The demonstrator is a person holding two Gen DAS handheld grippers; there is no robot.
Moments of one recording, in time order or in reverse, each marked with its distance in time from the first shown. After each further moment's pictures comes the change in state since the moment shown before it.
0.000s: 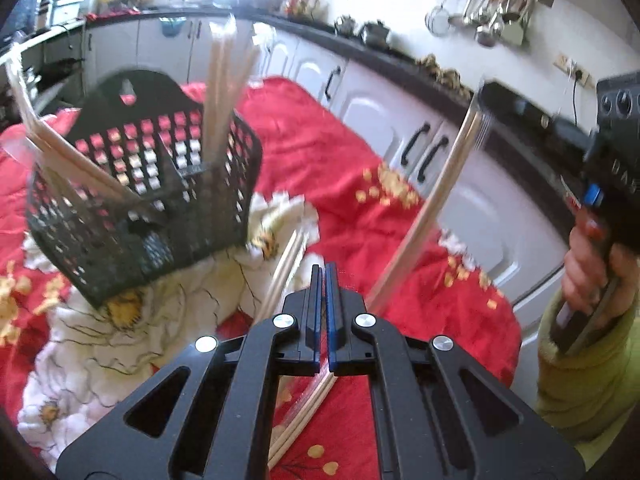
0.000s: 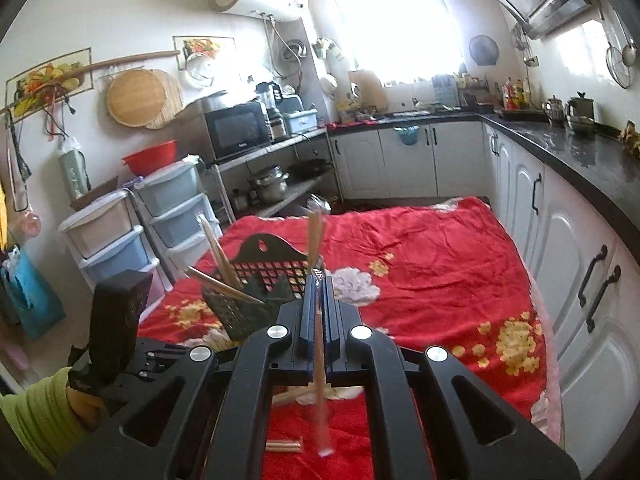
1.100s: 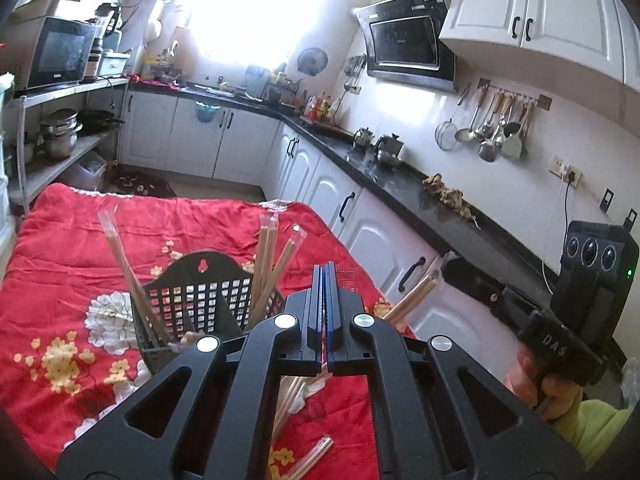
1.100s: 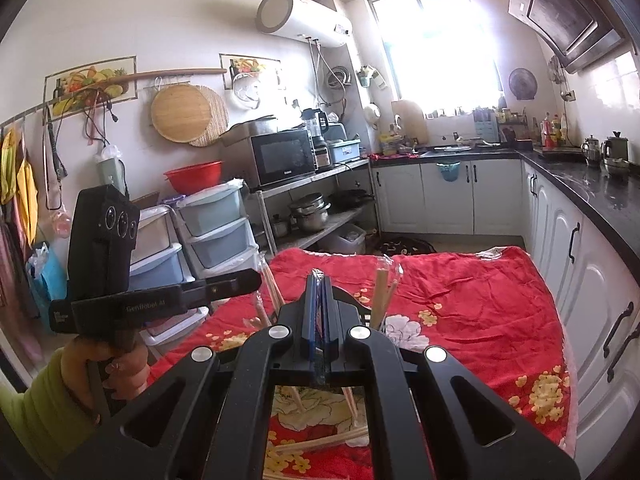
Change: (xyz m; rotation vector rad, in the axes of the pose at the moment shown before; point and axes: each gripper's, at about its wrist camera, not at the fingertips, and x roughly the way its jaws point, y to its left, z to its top) left arm -0.113 0.005 0.064 -0.086 -0.360 0.037; right arm -0.004 0.051 0.040 -0.074 -0.094 0.120
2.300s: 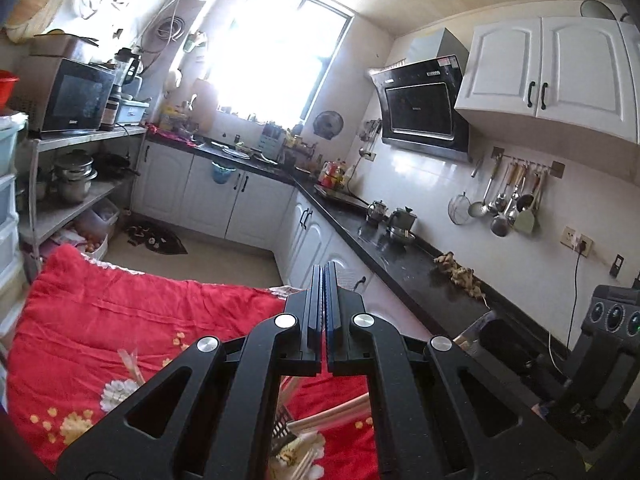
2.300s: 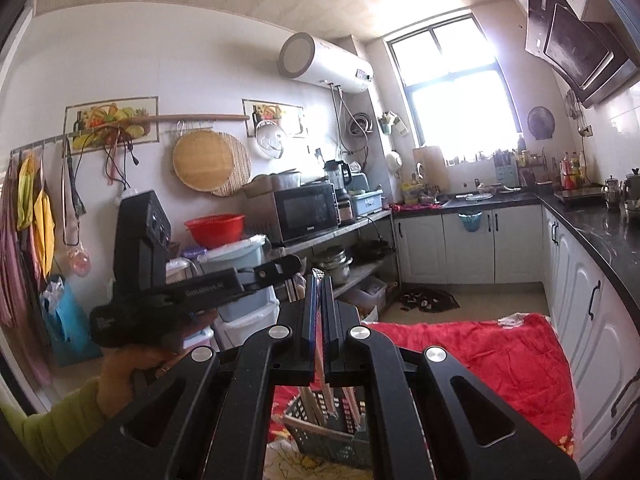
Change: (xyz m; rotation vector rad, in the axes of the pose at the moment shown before) left arm -0.006 0.003 0.099 -0.042 -0.220 0.050; right arm 0.005 0.010 0.081 -0.023 -0.169 0.076
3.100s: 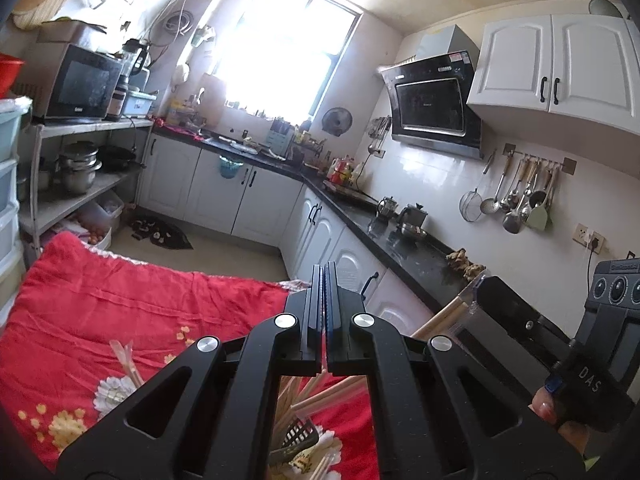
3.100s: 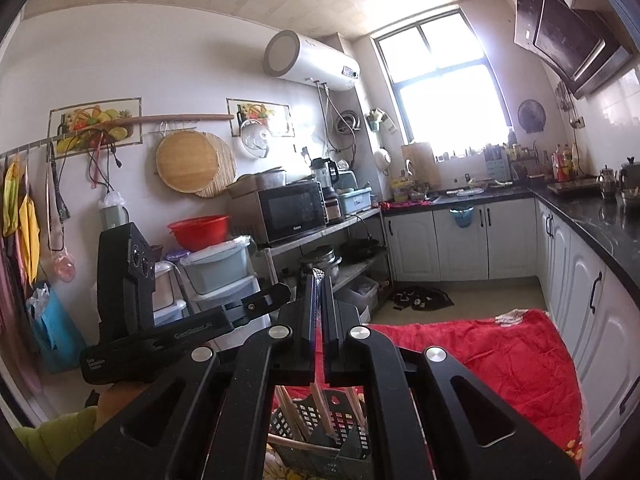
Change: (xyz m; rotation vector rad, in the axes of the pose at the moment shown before) left arm 0.028 0.024 -0.027 -0.014 0.012 0.022; right arm 0.040 -0.028 -0.015 0.028 0.005 -0.037
